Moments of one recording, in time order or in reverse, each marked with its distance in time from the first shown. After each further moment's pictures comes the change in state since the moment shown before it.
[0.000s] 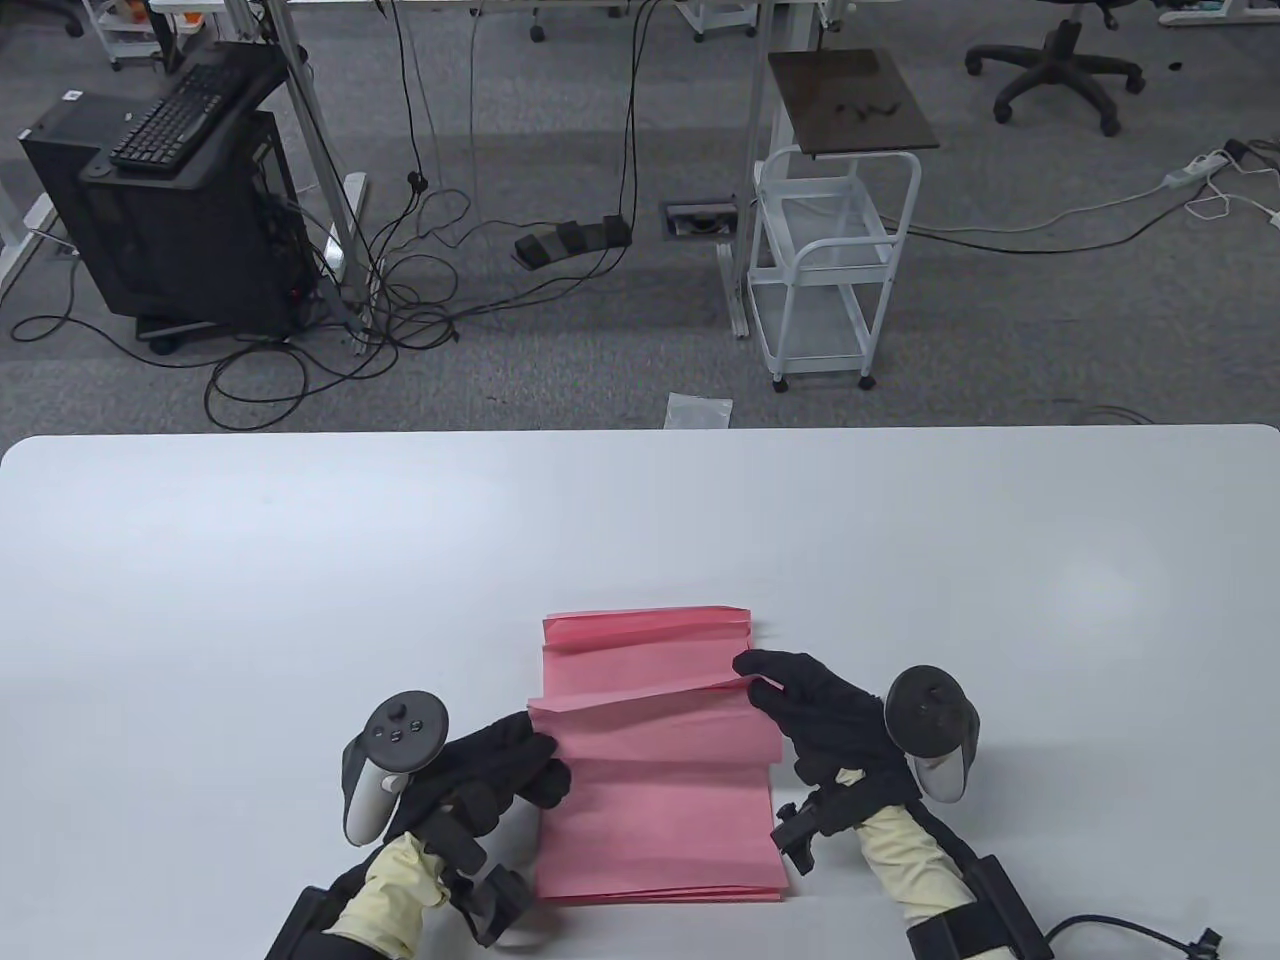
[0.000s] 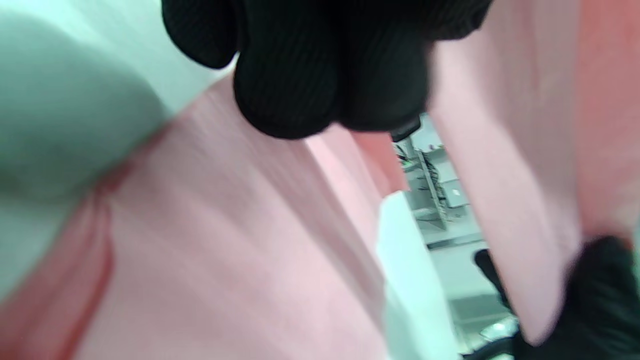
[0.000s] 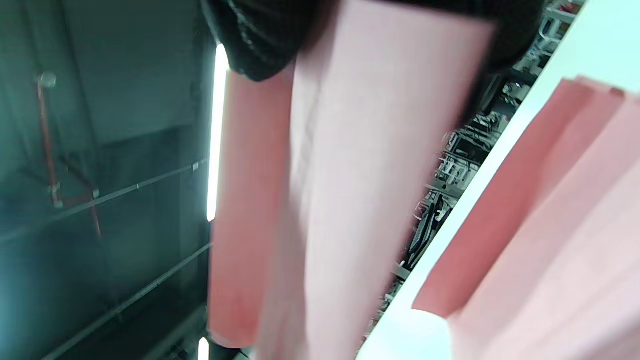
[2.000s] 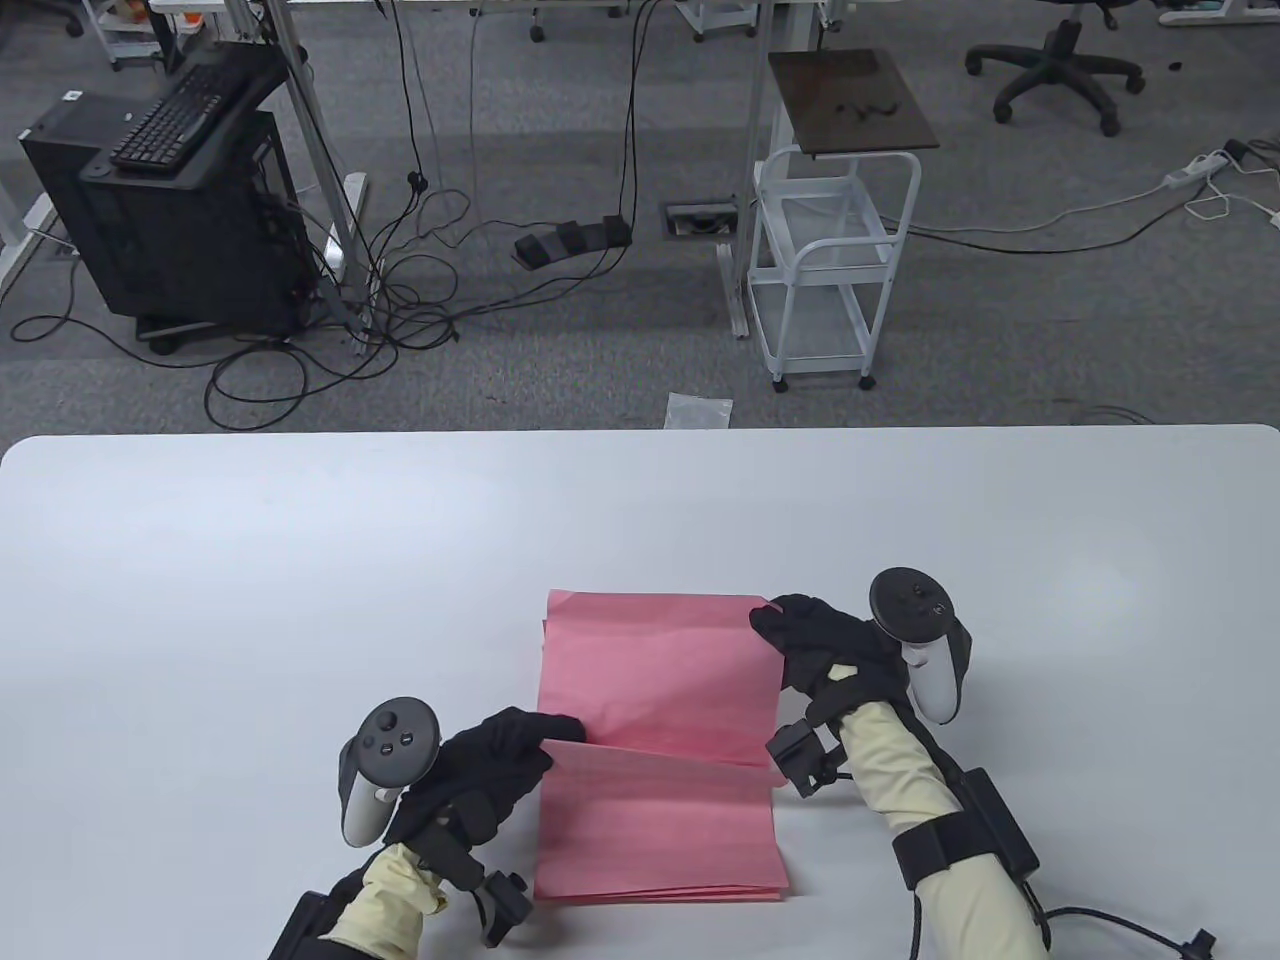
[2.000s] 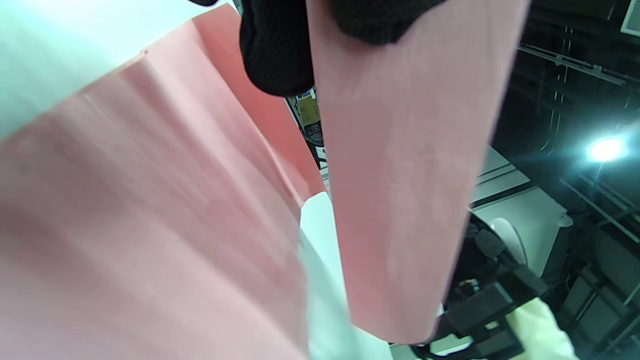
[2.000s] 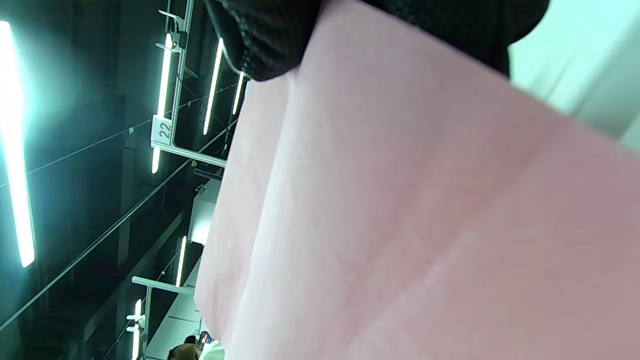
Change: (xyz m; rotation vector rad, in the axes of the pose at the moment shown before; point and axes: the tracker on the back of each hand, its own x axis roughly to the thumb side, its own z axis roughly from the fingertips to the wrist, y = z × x) left_hand 0.021 0.000 0.008 0.020 -0.291 0.002; right_hand -0.003 -0.021 -0.059 0.038 0.470 0.027
